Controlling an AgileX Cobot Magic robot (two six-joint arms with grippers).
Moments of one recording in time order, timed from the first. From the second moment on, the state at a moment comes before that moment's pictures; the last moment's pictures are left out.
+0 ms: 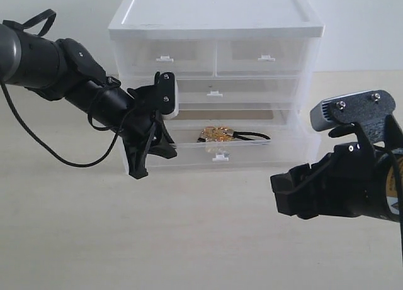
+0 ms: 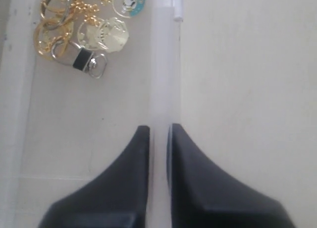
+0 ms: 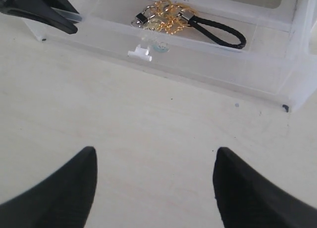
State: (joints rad) left arm -0.36 2.05 -1.29 -0.76 0.64 1.76; right arm 0.58 1.19 -0.43 -0.57 0.00 0.76
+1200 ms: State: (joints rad) left arm -0.35 2.03 -1.29 -0.66 0.87 1.56; right arm 0.58 1.19 -0.43 -0.59 -0.01 0.74
